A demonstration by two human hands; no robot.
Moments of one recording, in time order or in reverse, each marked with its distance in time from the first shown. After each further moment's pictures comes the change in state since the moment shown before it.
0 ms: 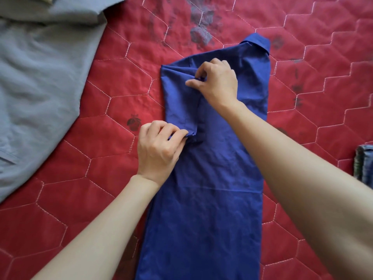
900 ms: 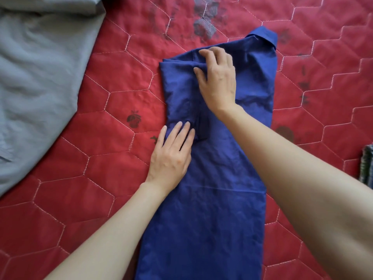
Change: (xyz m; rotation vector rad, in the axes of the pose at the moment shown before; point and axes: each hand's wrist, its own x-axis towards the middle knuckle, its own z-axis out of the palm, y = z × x) left_hand -0.040 0.008 0.030 0.051 -0.361 0.044; right_hand -0.007 0.000 0.018 -0.052 0.185 -0.084
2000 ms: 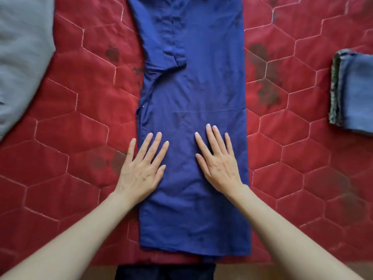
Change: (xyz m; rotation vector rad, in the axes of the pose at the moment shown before) left_hand -0.197 0.013 -0.037 0.151 -0.327 0.203; right_hand -0.377 0.009 -0.032 -0.175 -0.295 -0.069
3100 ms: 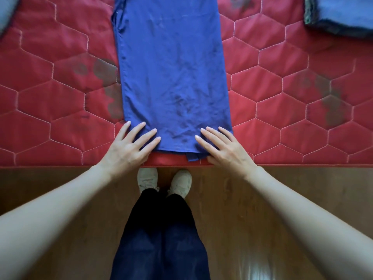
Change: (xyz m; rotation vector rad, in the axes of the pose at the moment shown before) left_hand -0.167 0.074 0.007 0.074 0.224 0.428; right_hand -0.238 -0.006 0.009 0.034 0.158 -0.349
